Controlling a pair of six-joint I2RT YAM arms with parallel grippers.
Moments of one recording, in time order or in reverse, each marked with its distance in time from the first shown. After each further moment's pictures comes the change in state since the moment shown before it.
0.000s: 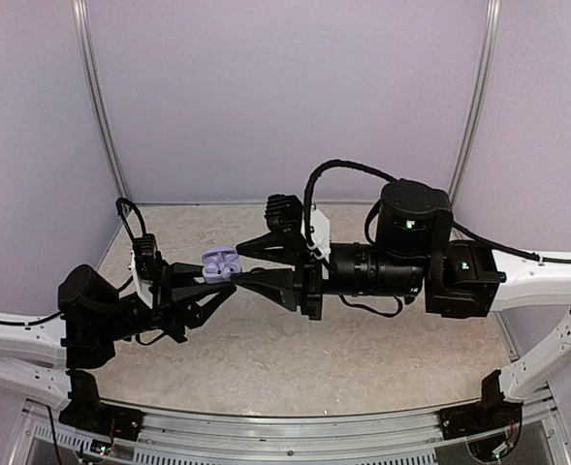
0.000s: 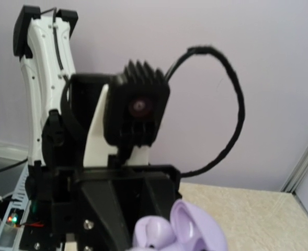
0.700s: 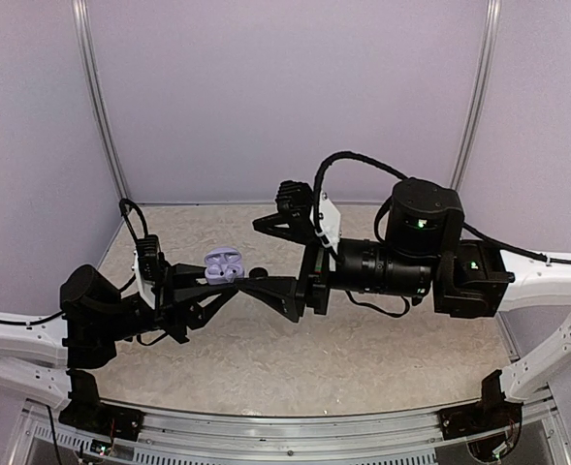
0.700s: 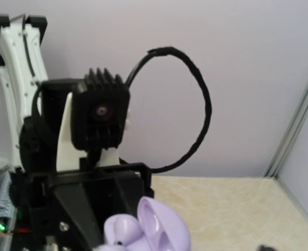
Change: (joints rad) left arm 0.000 0.011 0.000 0.000 0.001 0.002; right arm 0.005 -0.040 -0.015 -0.009 0.097 0.046
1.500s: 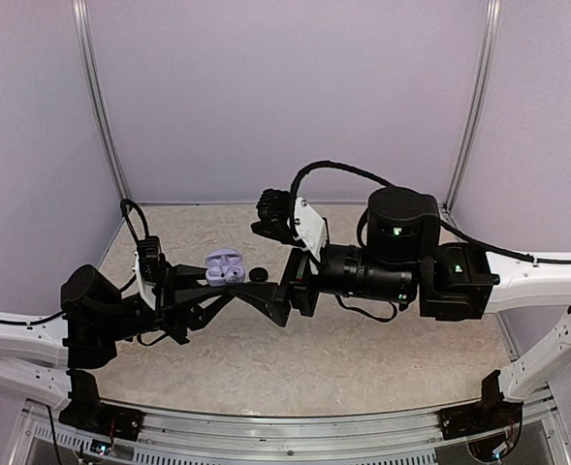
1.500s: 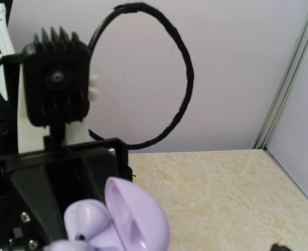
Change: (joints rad) left arm 0.000 0.003 0.000 0.000 0.011 0.002; right arm 0.003 0.055 0.016 -0.024 0.092 0.037
